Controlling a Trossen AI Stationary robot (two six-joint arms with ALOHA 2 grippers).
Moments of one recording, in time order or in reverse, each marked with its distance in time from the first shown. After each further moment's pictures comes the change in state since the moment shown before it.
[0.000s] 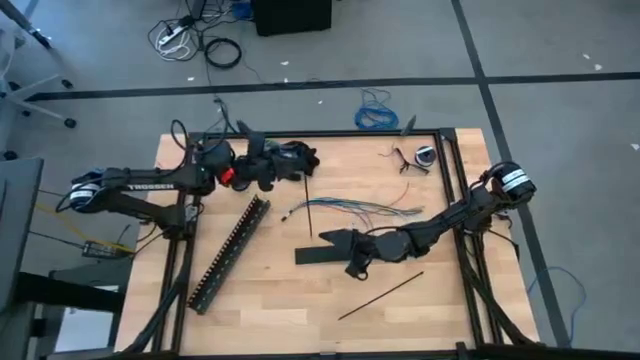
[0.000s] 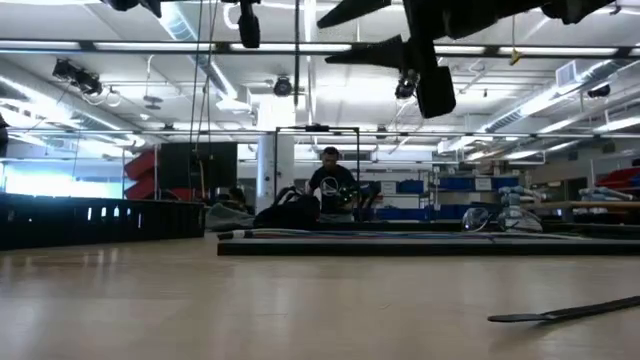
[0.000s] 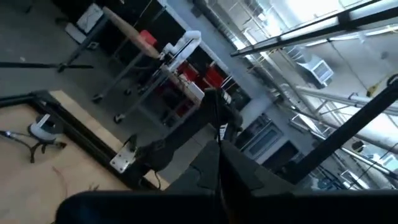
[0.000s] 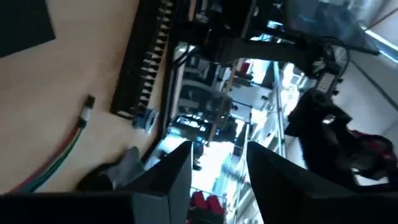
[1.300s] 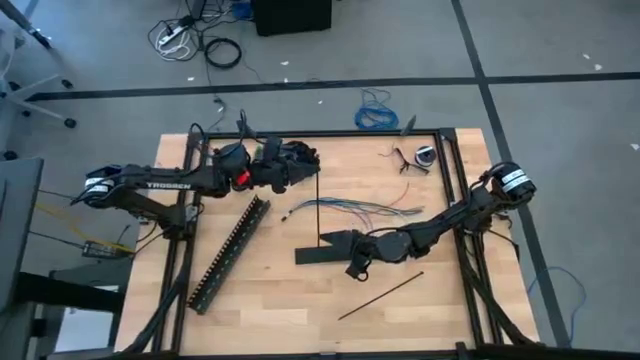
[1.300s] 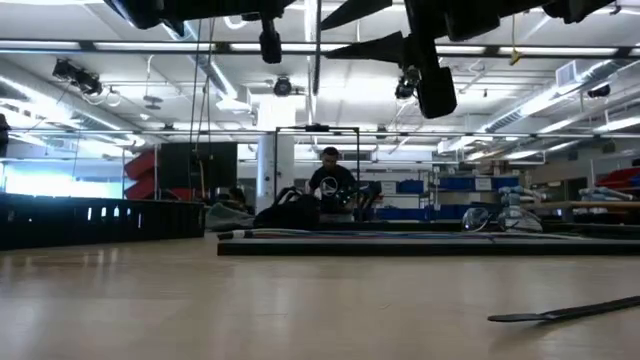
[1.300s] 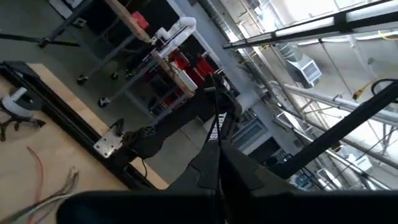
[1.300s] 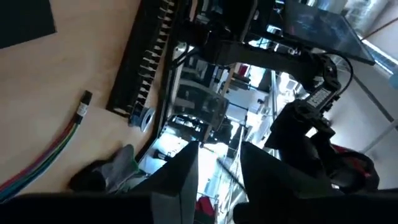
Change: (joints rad) left arm -0.002 0.146 0.000 0.159 0.055 -0.099; right arm 0.004 0.001 0.000 -0.028 0.000 -0.045
